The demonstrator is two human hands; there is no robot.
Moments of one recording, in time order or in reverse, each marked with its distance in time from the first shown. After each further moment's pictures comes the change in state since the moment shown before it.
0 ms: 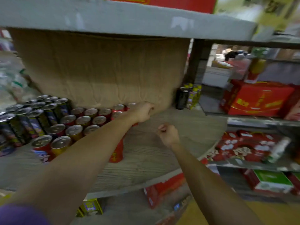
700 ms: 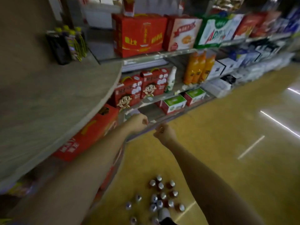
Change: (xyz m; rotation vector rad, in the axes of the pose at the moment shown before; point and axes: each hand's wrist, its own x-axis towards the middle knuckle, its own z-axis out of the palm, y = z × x) left_hand -0.026 0.353 0.270 -0.412 -0.592 0.317; right_hand -0.209 0.287 -0.229 -0.121 0.193 0.586
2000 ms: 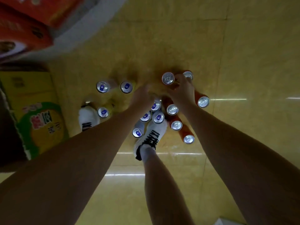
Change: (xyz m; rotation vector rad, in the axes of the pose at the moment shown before) left_hand 0.104 -0.278 0.712 -0.624 0.047 -1.021; right_hand 0.183 0.609 0.418 -0.306 -0.570 0.103
